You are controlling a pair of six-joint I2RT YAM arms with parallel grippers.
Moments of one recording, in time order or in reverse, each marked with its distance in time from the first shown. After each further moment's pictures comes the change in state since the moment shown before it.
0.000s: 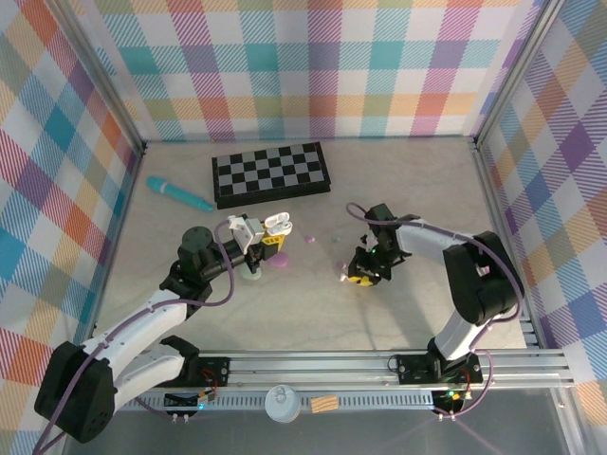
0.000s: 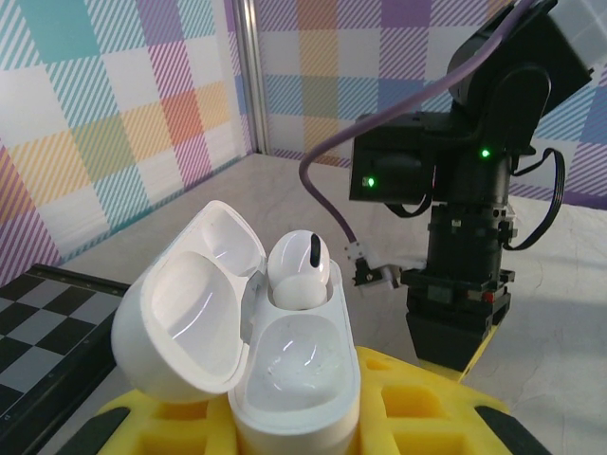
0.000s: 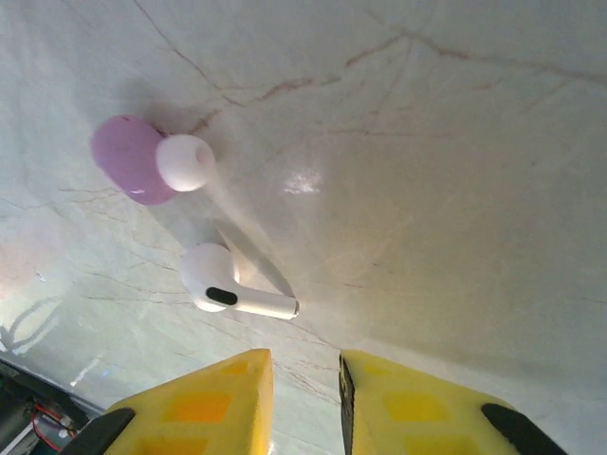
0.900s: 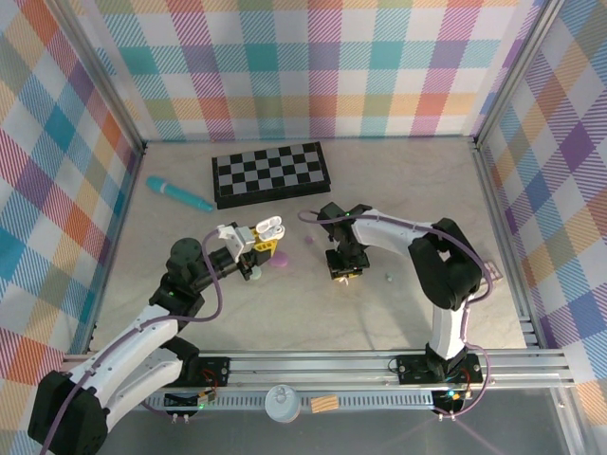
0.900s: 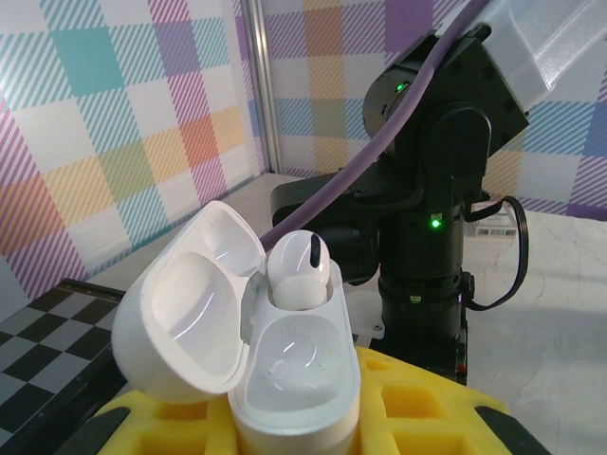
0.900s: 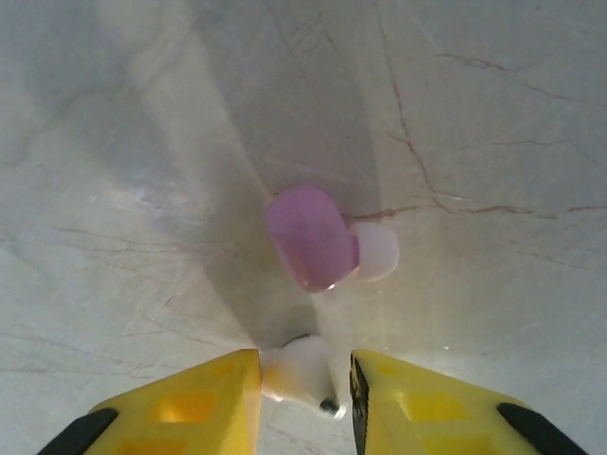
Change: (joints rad) left arm 0.001 -0.166 -0.053 -0.057 -0.031 0.002; right arm 0.259 0.223 0.318 -0.214 0.382 -0.111
